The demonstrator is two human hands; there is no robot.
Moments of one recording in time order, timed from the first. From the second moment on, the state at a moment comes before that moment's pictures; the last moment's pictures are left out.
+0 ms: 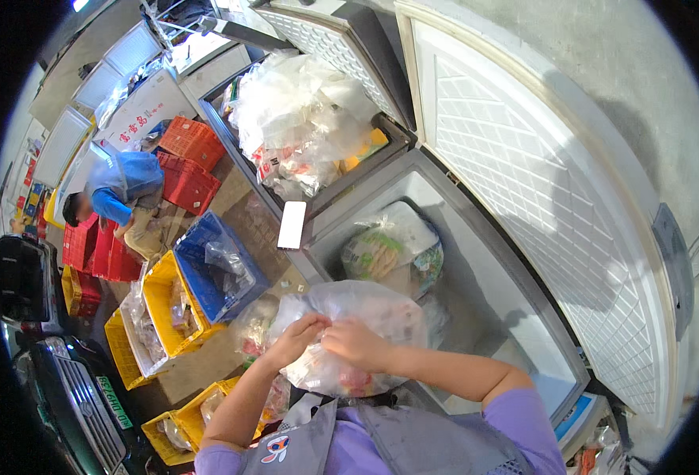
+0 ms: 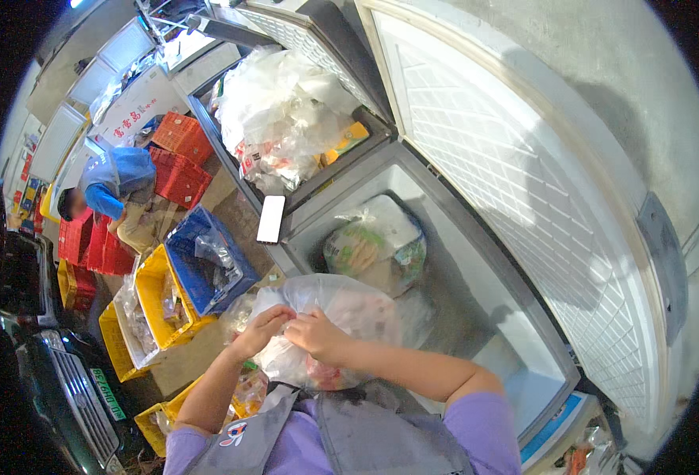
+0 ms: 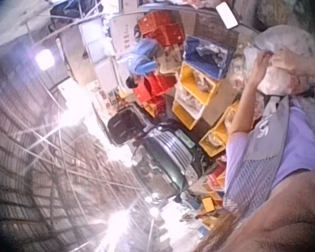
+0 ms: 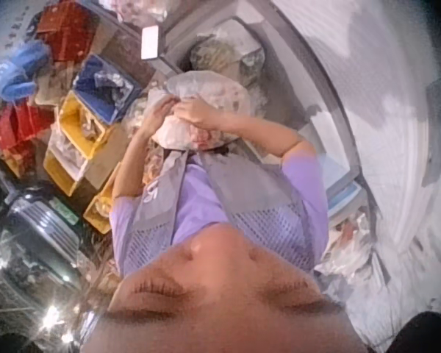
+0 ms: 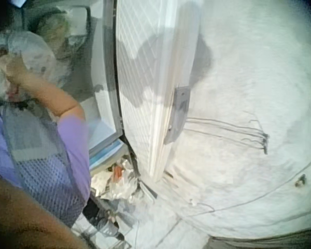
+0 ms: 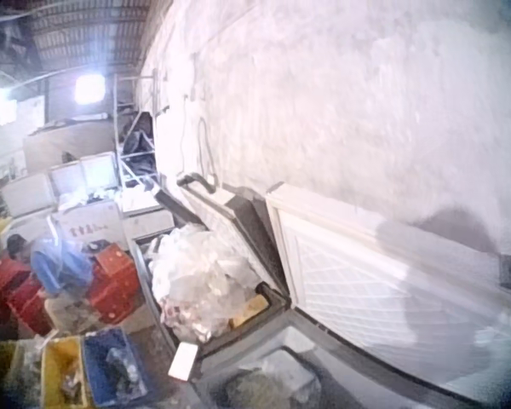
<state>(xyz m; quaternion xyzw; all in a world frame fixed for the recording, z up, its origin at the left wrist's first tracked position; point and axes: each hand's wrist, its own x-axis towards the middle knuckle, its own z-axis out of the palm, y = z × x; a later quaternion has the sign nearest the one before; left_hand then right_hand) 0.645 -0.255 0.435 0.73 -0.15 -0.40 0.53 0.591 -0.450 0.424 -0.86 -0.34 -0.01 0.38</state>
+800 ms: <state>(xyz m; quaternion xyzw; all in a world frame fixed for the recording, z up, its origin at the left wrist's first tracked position) 0.627 -0.175 0.326 0.94 -0.04 -0.12 0.33 0.560 -0.441 0.389 -0.93 -0.19 0.03 0.31</state>
